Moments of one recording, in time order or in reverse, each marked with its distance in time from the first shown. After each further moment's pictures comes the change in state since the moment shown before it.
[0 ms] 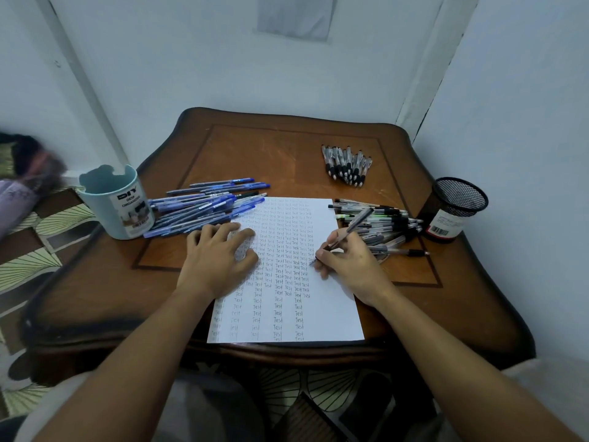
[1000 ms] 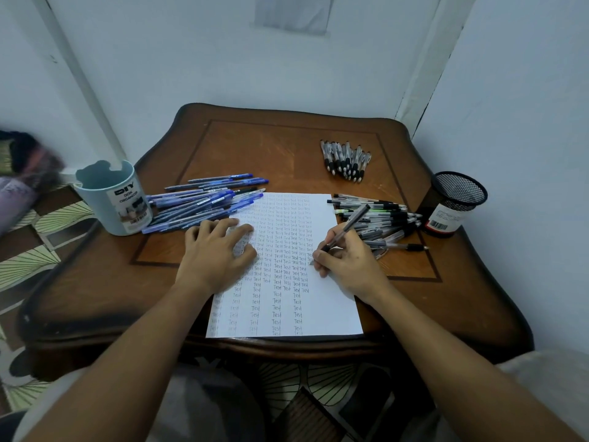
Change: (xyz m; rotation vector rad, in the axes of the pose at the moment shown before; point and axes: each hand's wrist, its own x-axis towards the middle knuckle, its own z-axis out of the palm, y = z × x) left_hand 0.000 0.000 0.000 0.003 -0.008 0.002; right_hand -0.001 0.010 -0.001 -0.104 0.011 -0.062
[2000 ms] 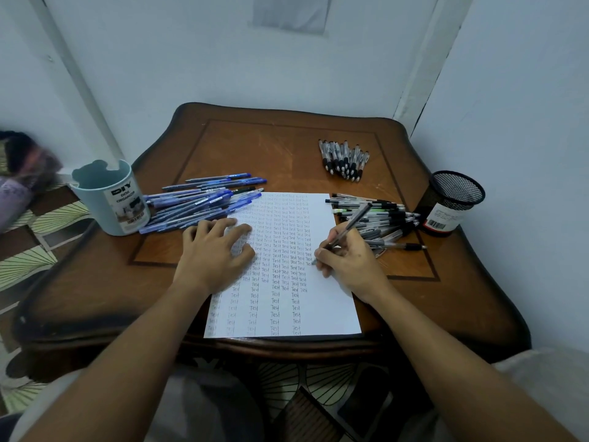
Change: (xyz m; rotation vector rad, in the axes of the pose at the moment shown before) left_hand 0.001 -0.001 0.002 0.011 0.002 0.004; right_hand -0.001 -0.002 -0.001 0.028 0.015 0.028
